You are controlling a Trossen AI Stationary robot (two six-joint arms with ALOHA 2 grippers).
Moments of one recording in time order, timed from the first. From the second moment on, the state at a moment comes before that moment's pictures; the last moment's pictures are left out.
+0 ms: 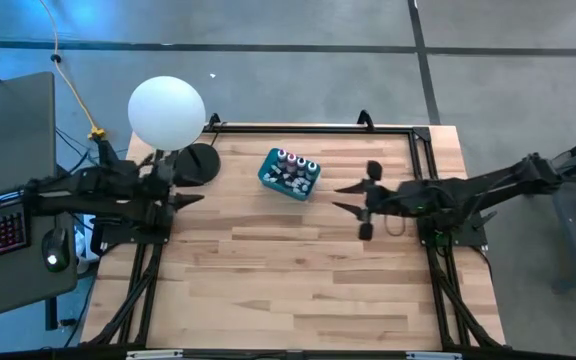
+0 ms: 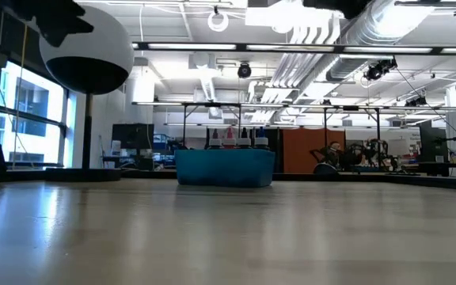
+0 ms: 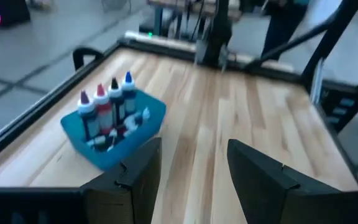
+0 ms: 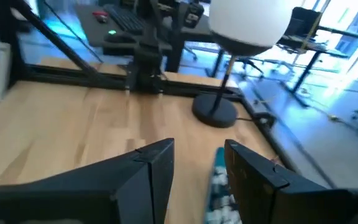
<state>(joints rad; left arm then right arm) -0.03 0.33 0.66 -0.63 -0.17 -0.19 0.22 1.00 0.79 -0.04 0.42 -0.09</state>
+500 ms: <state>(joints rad) -0.03 0.01 0.28 -0.39 -0.17 -0.15 0.21 0.57 0.16 0.43 0.38 -0.03</state>
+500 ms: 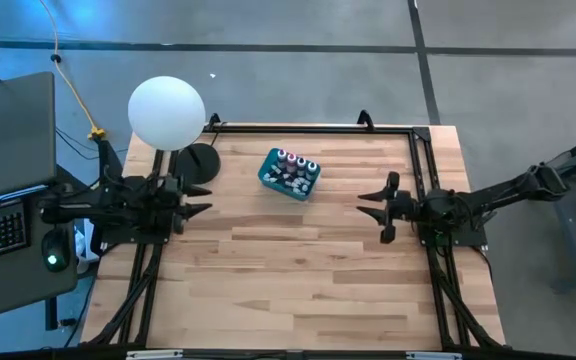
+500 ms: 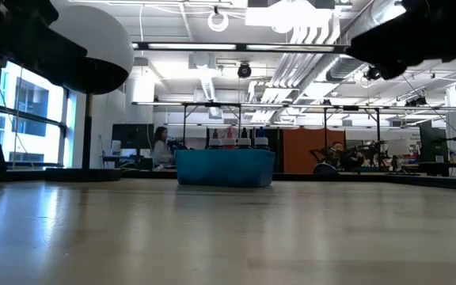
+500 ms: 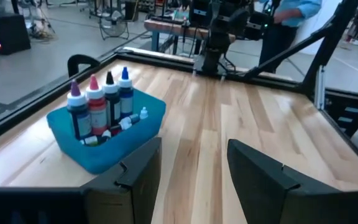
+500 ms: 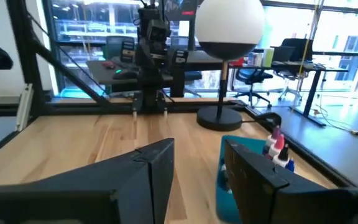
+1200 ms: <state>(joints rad) -0.03 0.02 0.07 -0.12 -0.20 -0.13 0.21 0.42 0.03 0.36 0.43 -0.02</state>
